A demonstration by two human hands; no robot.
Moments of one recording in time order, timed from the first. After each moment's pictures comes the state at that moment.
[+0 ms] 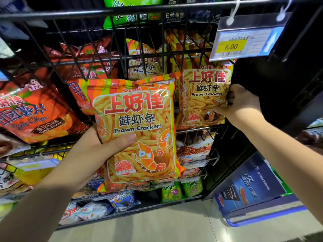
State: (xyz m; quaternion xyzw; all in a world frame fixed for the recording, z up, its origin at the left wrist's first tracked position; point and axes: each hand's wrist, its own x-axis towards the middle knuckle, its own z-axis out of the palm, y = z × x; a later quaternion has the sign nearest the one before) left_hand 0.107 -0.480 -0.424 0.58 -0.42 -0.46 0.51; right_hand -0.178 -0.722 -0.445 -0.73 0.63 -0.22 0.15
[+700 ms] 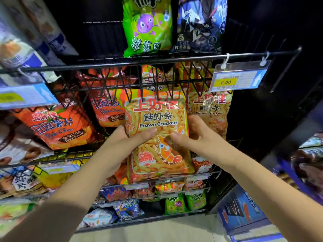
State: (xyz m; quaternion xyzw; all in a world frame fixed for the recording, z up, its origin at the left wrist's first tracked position) left_hand 0.091 -0.508 -0.393 0.60 -0.38 -0.47 0.52; right_hand -0.126 -0.605 -0.395 -0.72 0.37 -0.21 0.55
